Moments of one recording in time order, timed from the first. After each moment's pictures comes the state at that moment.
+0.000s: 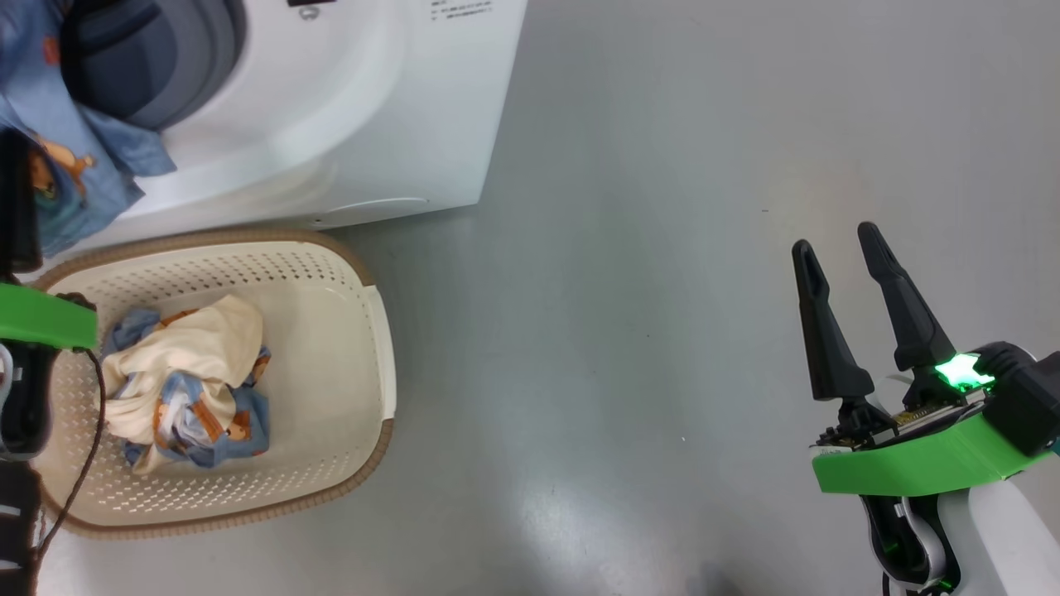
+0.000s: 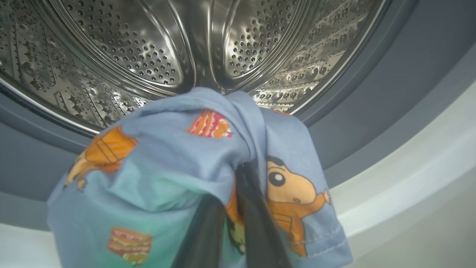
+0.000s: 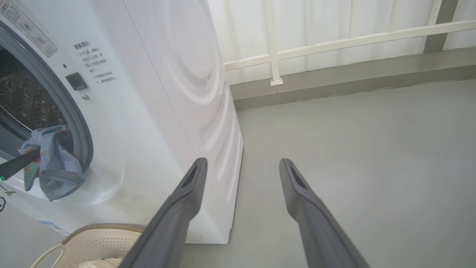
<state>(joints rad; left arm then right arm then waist) -0.72 0.46 -0.17 0.58 -0.61 -0.13 -0.26 -0.20 -0.17 0.16 -0.07 0.43 0.13 -0.25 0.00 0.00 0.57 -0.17</state>
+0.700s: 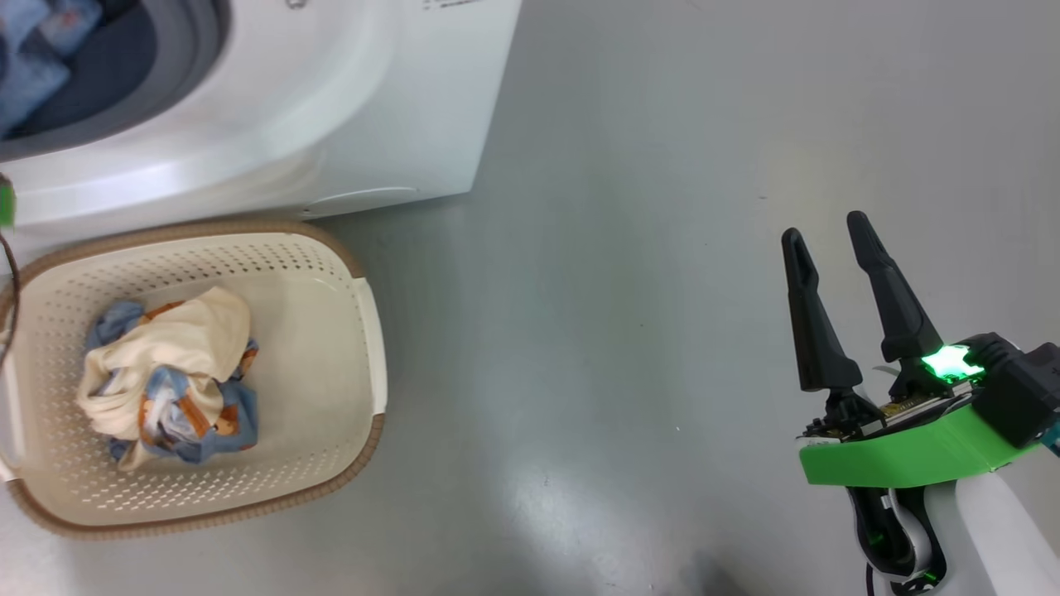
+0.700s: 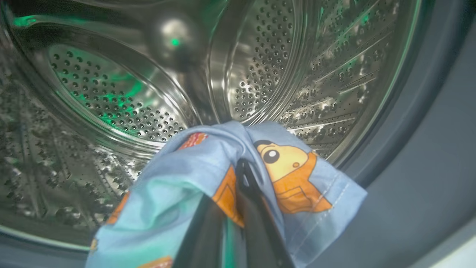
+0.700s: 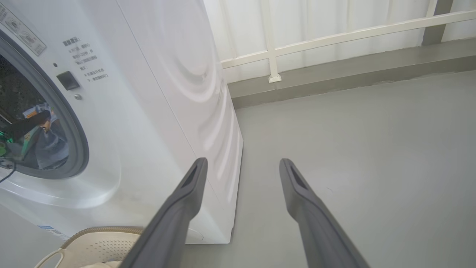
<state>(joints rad) -0.95 0.49 -0.16 0.65 -0.43 -0.13 -0.25 -0.22 -0.14 0.16 -0.06 0.43 0.13 -0.25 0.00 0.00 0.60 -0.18</state>
